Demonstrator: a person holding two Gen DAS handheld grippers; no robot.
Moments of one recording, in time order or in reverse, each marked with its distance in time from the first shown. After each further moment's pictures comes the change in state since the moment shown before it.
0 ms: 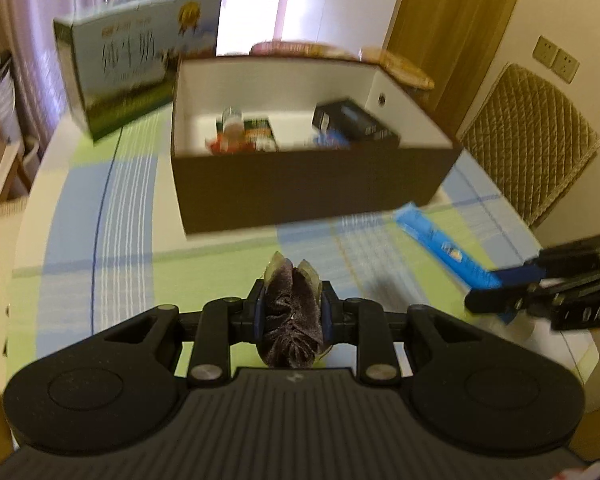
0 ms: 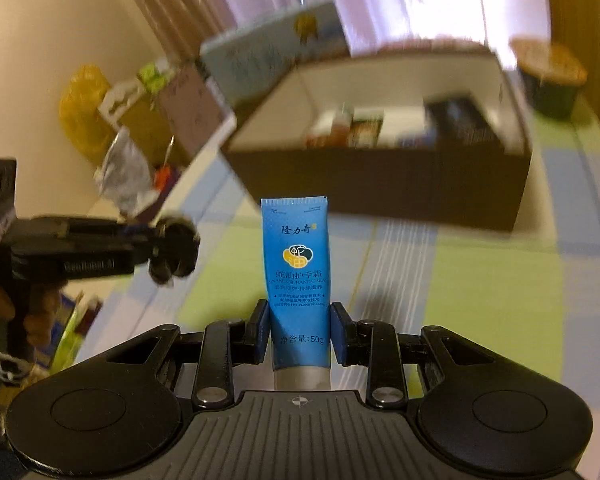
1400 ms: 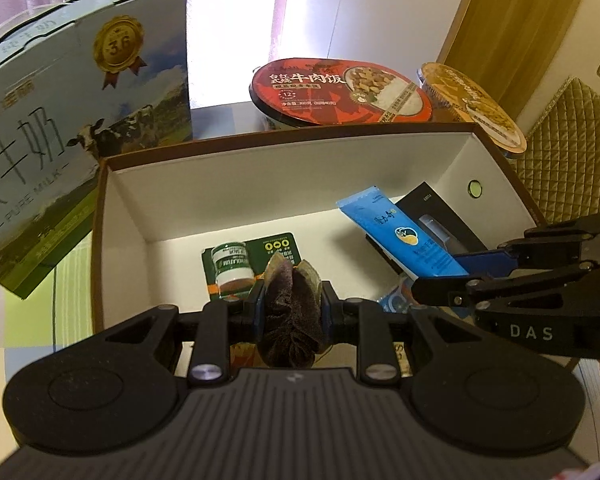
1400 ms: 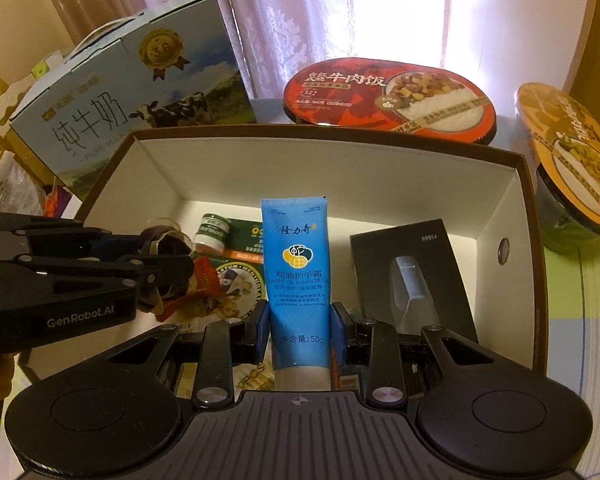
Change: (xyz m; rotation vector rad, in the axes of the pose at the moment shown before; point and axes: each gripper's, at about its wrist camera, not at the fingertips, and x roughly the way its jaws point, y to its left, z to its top) left arm 0.206 0.039 0.199 0.029 0.112 0.004; right arm 0.166 -0.097 0.203 0.019 0.137 -0.226
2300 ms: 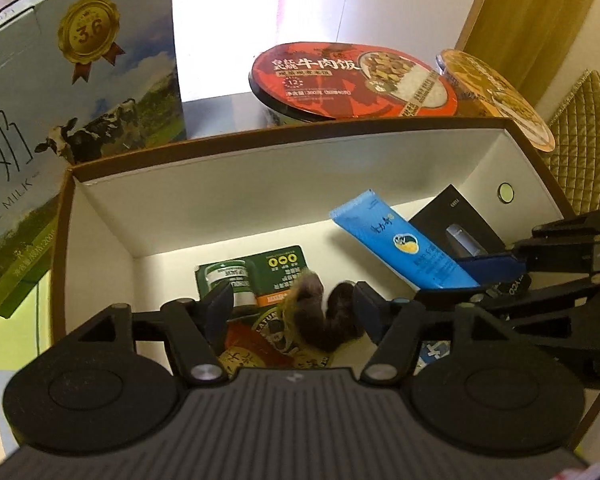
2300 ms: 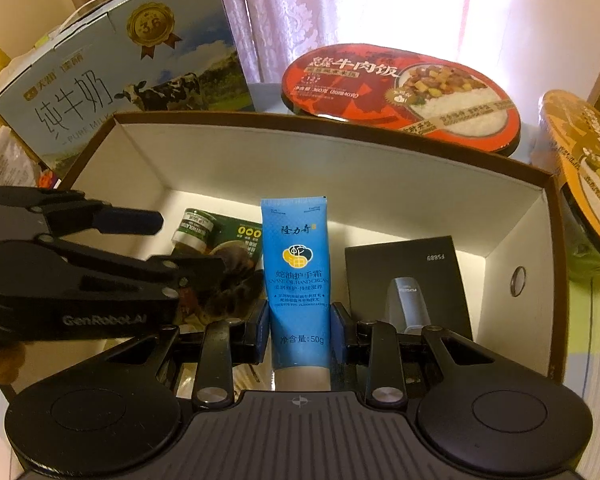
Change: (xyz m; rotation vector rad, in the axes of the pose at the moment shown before) left arm 0.039 0.001 0.017 -0.001 0.040 0.028; right arm 0.031 -0.004 0.011 -0.060 0.050 -0.004
